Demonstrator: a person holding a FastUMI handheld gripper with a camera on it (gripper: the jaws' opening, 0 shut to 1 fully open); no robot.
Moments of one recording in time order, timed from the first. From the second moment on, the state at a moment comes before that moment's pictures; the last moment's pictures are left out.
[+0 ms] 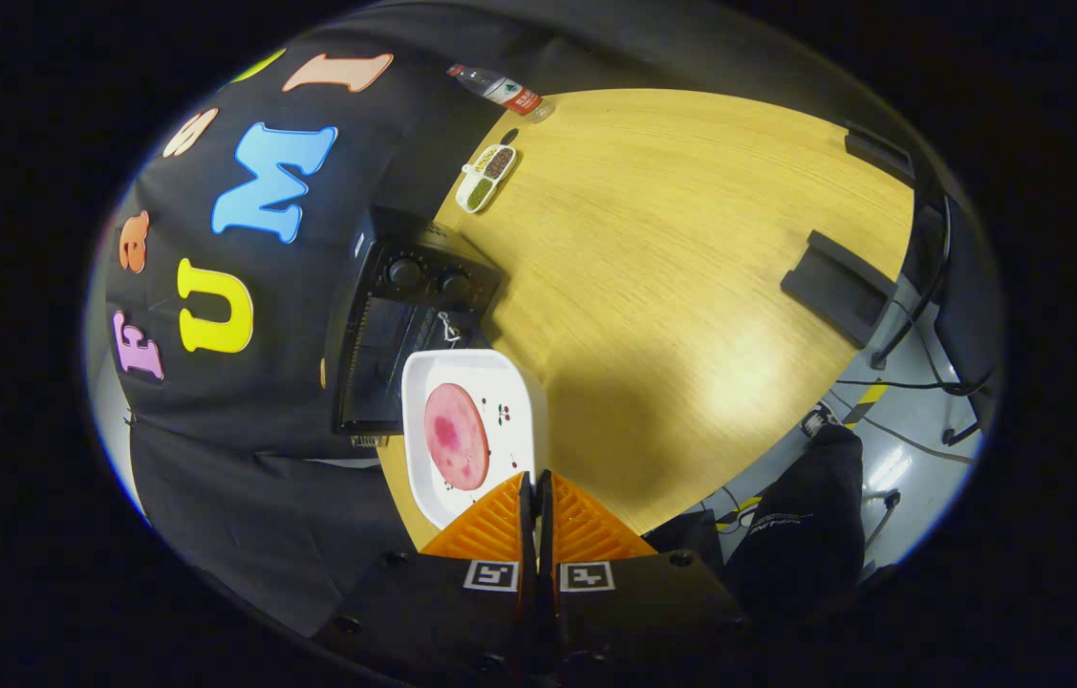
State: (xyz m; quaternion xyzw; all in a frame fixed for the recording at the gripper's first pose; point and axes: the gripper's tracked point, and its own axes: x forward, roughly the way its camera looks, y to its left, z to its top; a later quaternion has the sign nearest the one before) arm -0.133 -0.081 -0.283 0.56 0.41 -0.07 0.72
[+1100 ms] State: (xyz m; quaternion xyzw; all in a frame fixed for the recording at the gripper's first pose) arm 0.018 0.014 -0.313 0.54 0.45 -0.05 0.71
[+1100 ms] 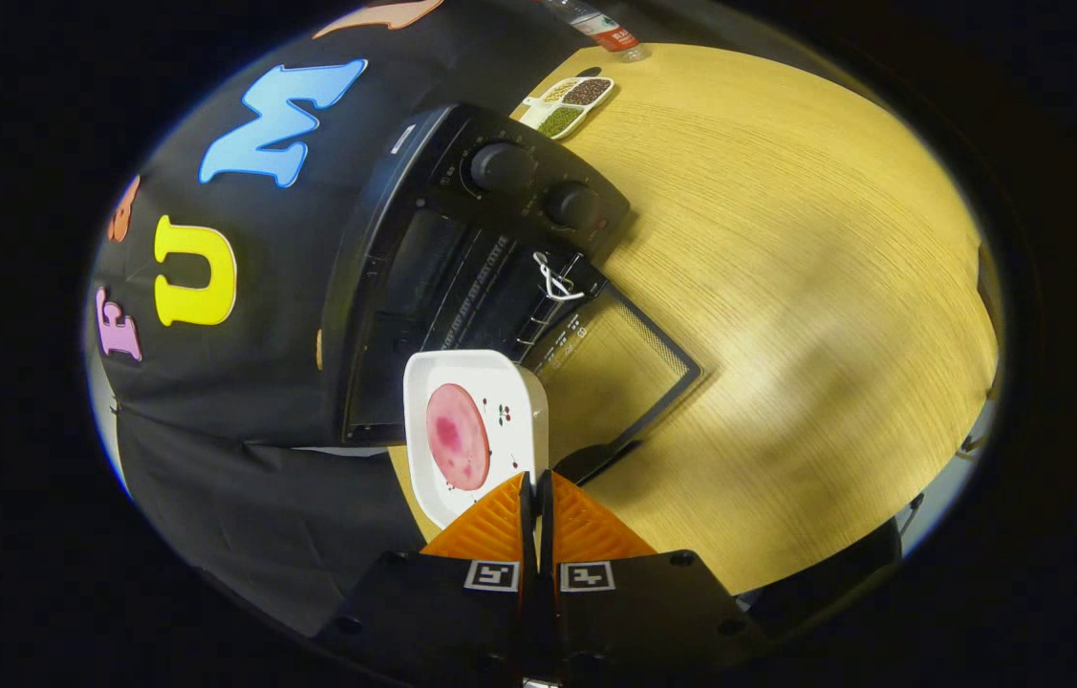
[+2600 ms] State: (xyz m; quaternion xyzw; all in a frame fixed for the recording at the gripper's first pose) arm 0.189 0.019 -0.338 0.69 0.25 -0.16 0.66
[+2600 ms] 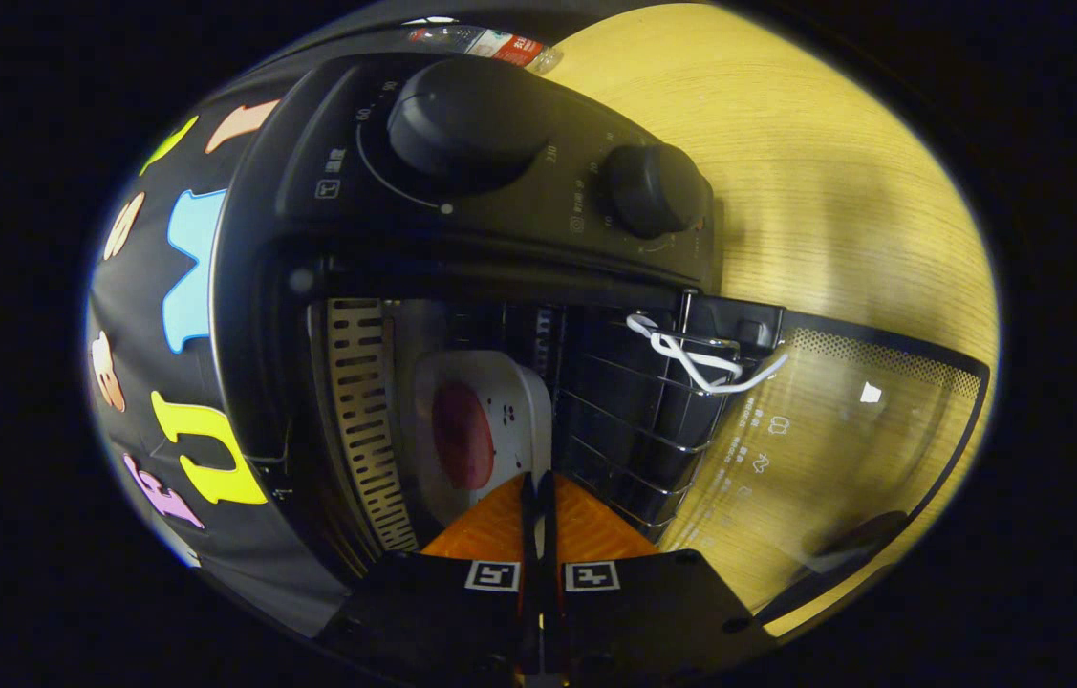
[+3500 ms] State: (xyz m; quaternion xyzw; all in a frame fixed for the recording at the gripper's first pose) arm 0.140 0.062 -0.307 0.68 0.30 -0.08 0.66
